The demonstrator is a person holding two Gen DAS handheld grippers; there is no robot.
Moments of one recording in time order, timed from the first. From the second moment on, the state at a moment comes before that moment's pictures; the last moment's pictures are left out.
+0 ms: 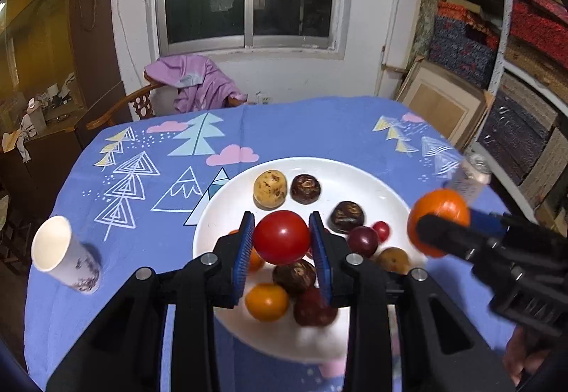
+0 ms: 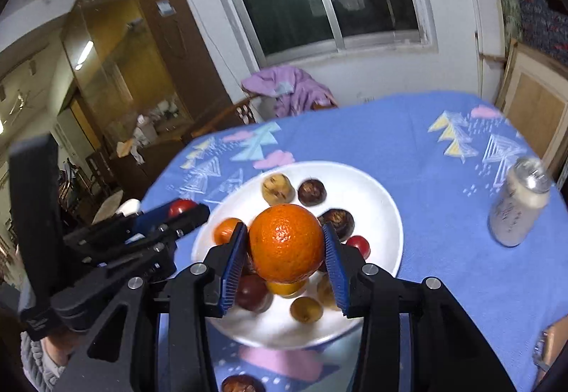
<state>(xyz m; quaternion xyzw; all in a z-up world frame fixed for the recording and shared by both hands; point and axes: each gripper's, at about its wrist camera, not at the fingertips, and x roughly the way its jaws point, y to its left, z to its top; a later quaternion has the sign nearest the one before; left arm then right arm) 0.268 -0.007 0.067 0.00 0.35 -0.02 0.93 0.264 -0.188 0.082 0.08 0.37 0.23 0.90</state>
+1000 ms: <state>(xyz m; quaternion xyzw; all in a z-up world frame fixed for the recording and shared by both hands) 0.192 0.041 0.047 -0.07 0.35 0.02 0.93 0.184 -0.224 0.119 0.13 0.30 0.25 0.91</state>
